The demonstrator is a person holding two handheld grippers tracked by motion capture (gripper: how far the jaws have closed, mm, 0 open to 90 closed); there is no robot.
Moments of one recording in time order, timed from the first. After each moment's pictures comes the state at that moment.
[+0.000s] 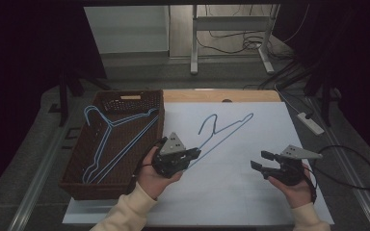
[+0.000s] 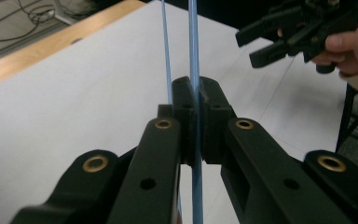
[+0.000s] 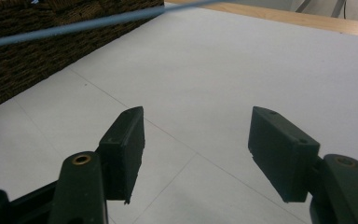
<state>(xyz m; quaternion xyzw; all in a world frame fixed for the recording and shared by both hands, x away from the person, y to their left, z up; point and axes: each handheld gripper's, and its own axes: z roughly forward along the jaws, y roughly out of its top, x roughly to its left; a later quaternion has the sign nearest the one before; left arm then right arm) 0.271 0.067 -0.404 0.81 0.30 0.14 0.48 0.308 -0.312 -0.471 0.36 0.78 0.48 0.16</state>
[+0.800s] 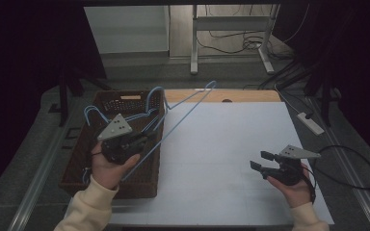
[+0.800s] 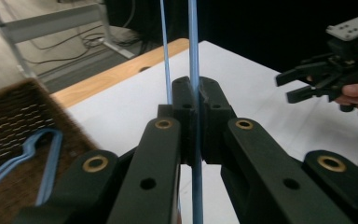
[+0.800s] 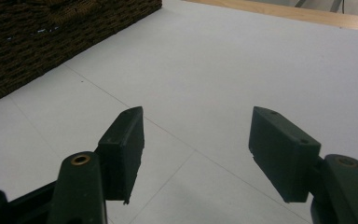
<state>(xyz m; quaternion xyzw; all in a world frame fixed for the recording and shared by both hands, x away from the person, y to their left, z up) 0.263 0.174 -0.357 0.76 0.35 0.19 0.52 0.309 -0.310 -0.474 0.36 0.78 0.48 0.16</state>
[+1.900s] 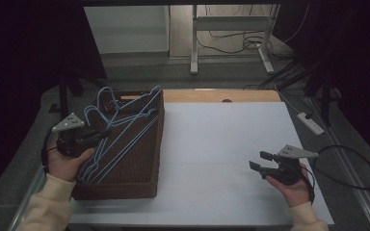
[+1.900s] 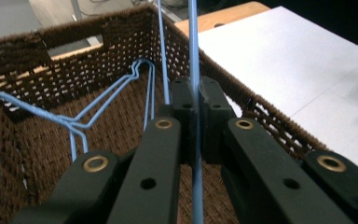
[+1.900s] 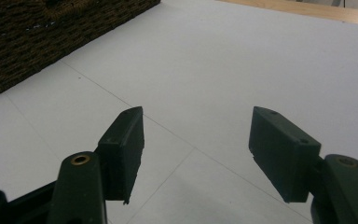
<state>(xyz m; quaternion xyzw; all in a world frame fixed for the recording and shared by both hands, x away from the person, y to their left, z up) 0.283 0.290 -0.396 0.75 0.44 0.19 0.45 0.311 -0.309 -0.477 0.37 0.79 0.47 0.16</state>
